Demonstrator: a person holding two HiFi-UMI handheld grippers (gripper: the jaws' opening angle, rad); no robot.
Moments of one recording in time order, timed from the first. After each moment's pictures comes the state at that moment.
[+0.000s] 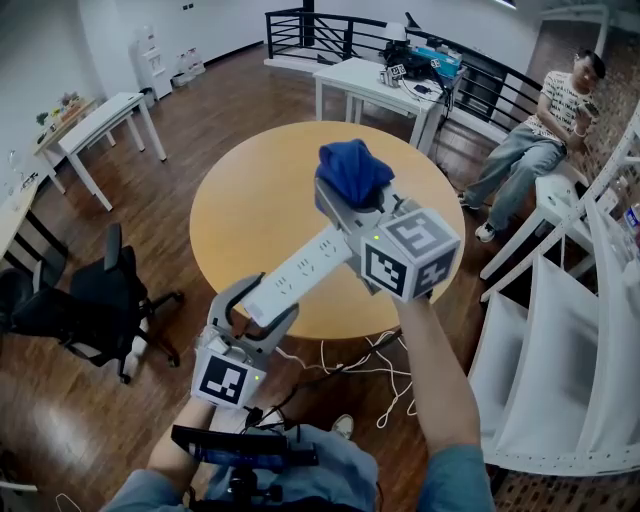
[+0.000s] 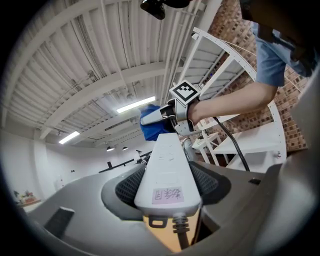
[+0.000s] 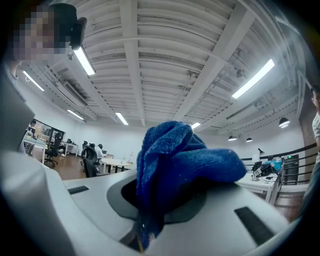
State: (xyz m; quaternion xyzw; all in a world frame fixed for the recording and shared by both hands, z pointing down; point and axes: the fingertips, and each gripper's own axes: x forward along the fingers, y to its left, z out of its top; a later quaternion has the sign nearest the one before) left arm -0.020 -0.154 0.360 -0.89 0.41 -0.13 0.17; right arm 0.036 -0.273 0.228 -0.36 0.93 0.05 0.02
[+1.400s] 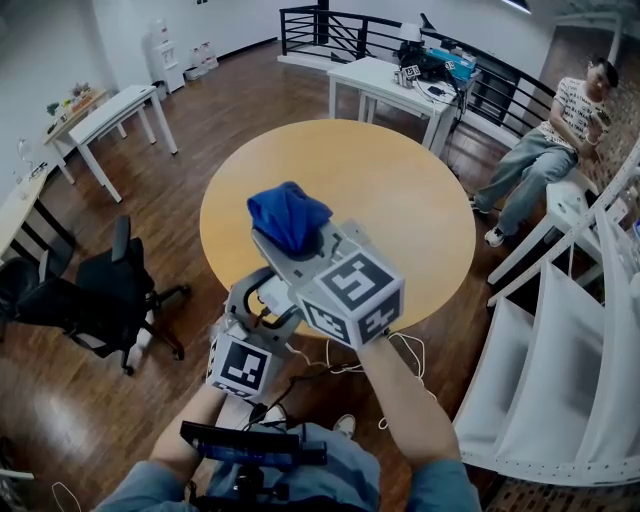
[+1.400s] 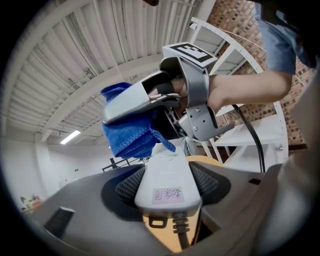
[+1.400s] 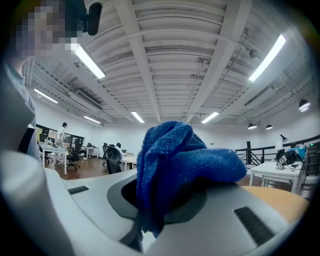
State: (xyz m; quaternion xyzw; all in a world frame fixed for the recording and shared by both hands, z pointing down) left arm -0.013 -0.174 0.372 -0.87 0.42 -0.16 0.17; right arm -0.068 -0.207 0.264 -0.25 0.97 0.02 0.00
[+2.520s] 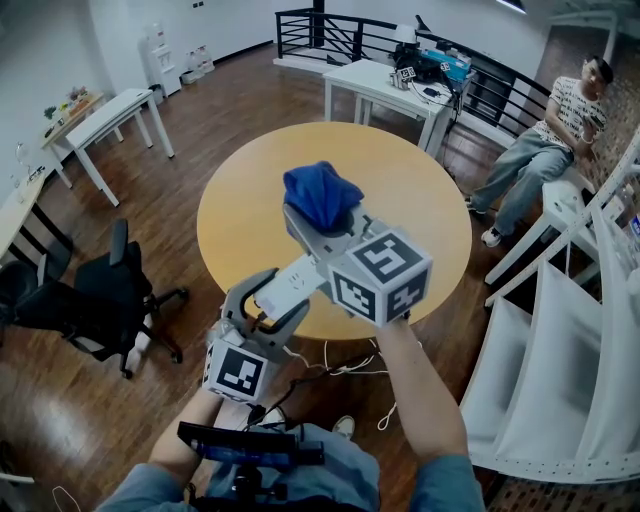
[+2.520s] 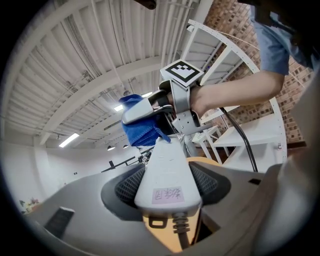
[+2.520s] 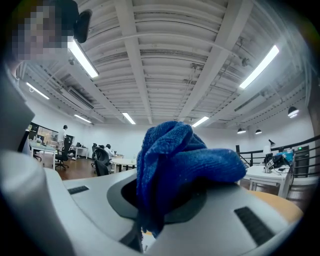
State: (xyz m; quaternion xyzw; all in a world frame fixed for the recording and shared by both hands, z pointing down) left arm -0.010 -0.165 0.366 -0.88 0.41 -0.15 0.18; right arm -0.019 -0.242 0.246 -0.31 0.95 0.02 0.01
